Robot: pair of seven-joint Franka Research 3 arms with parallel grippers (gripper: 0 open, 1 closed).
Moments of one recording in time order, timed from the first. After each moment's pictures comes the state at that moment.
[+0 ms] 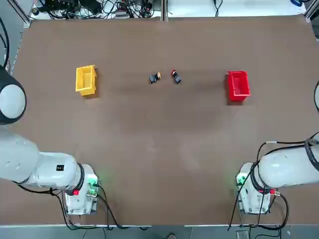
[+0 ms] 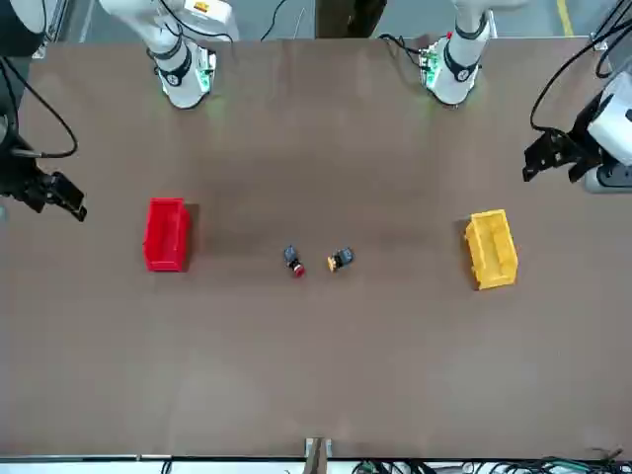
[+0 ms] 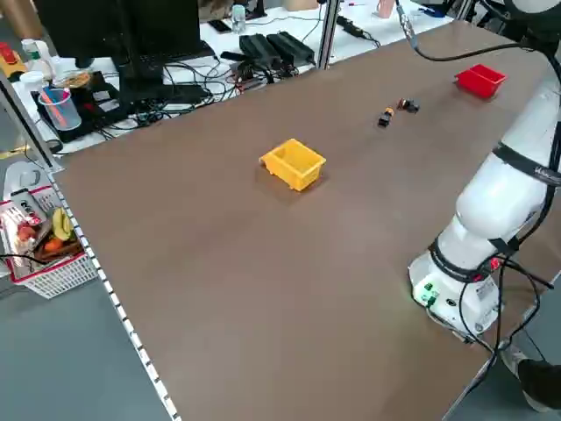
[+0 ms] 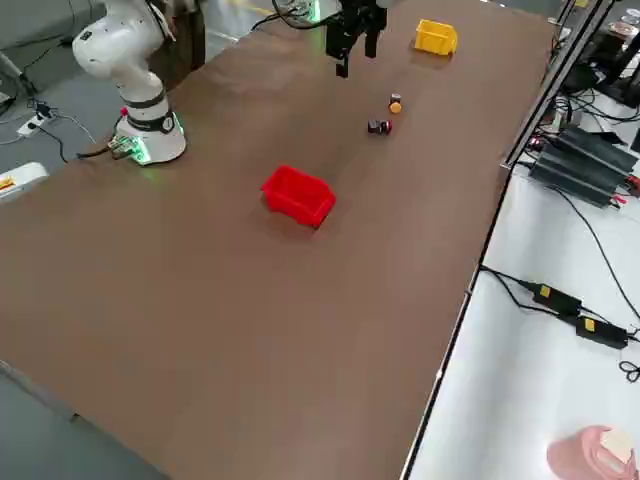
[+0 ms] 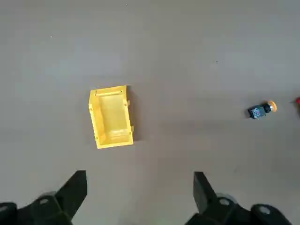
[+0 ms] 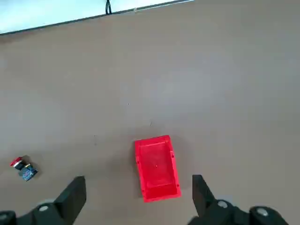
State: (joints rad) left arm -0.03 0.06 -0.08 -1.45 -0.03 1.50 -0.10; right arm 0.08 0.05 -0.05 -1.52 -0.02 1.69 0.20
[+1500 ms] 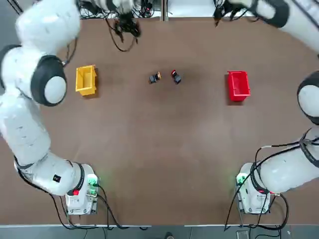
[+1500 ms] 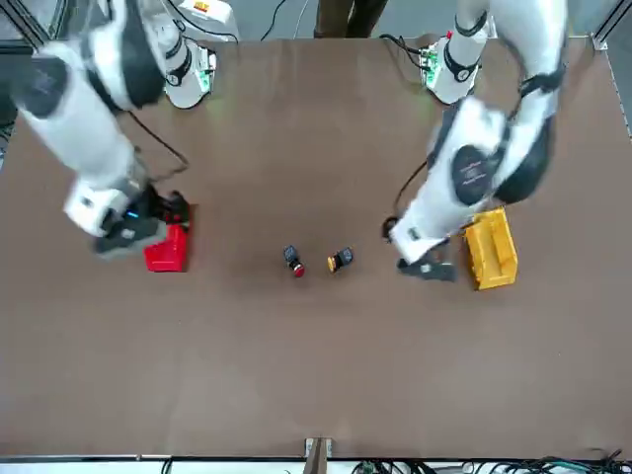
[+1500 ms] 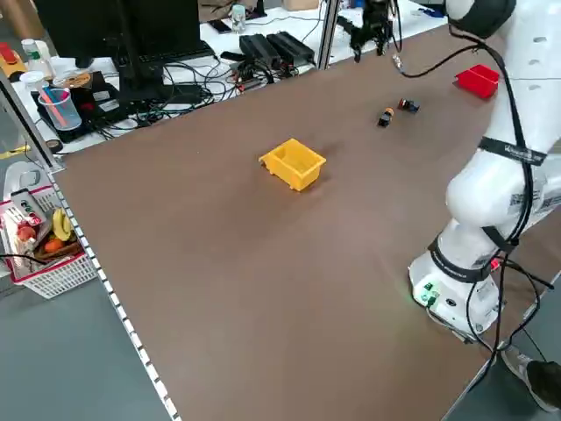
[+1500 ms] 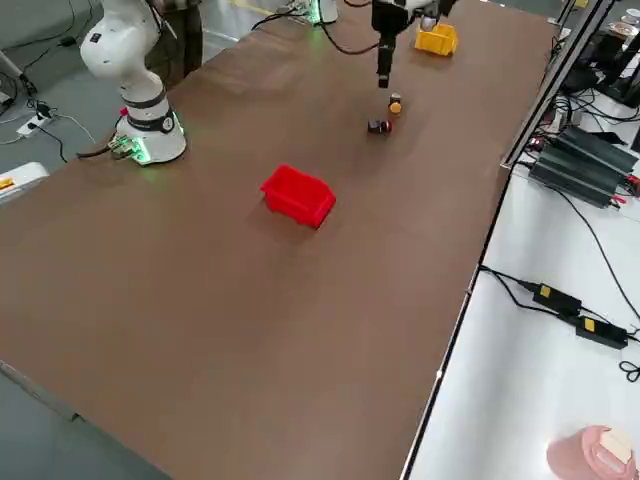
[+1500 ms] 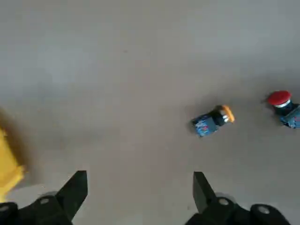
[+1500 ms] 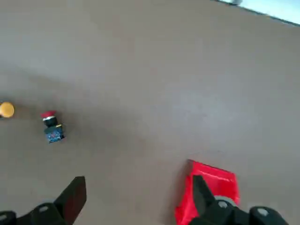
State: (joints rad) left arm -0.42 0.49 -0.13 -1.47 0.01 1.88 -0.41; right arm 0.37 0.19 -0.02 -1.70 0.00 2.00 0.01
